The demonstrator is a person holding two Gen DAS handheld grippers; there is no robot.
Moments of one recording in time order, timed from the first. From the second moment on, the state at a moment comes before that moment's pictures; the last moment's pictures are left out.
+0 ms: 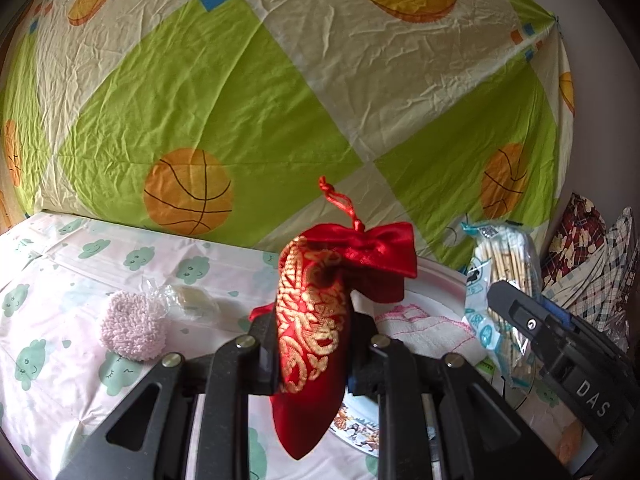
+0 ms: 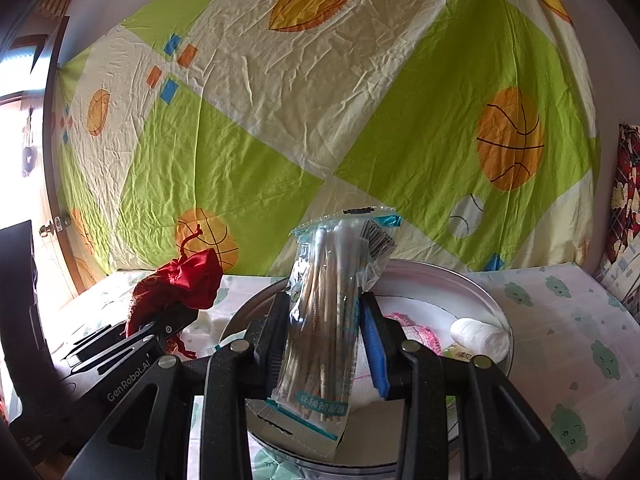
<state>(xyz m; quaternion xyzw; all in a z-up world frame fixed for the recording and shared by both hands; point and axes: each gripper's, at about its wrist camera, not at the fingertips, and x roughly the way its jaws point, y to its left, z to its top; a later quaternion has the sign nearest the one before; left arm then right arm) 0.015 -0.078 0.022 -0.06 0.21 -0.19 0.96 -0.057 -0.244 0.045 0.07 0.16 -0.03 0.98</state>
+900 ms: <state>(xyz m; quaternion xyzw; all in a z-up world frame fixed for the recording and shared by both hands) 0.037 -0.165 0.031 -0.04 0.24 -0.22 0.95 -0.039 -0.313 0.041 0.08 0.18 -0.12 0.97</state>
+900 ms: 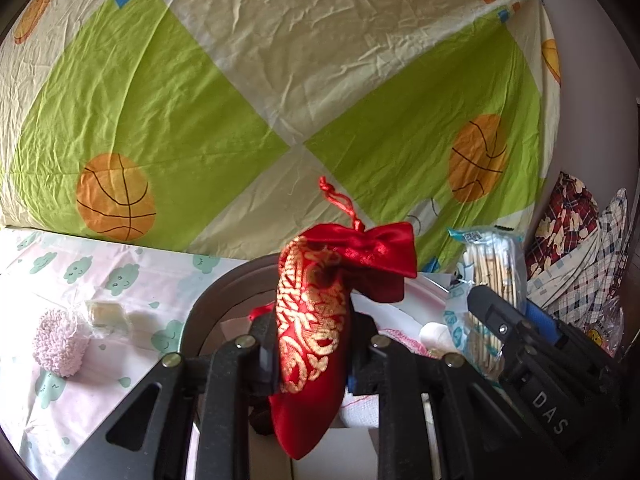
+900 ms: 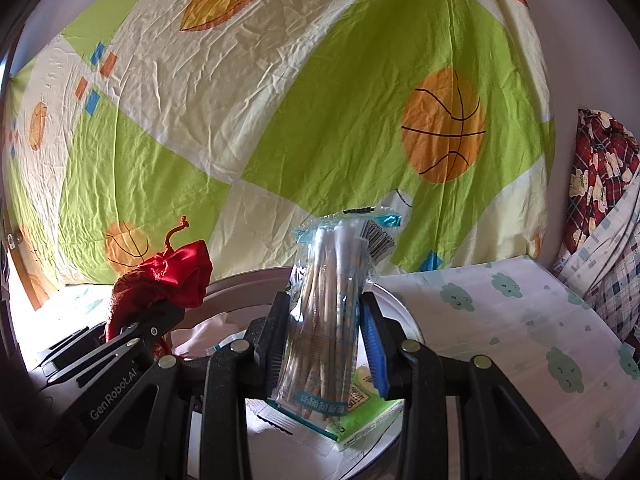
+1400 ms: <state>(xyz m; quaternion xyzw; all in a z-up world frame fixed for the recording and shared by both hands) 0.058 -0.195 0.017 0.01 0.30 -0.18 0.94 -0.006 -0.343 0.013 0.07 0.24 -0.16 0.96</state>
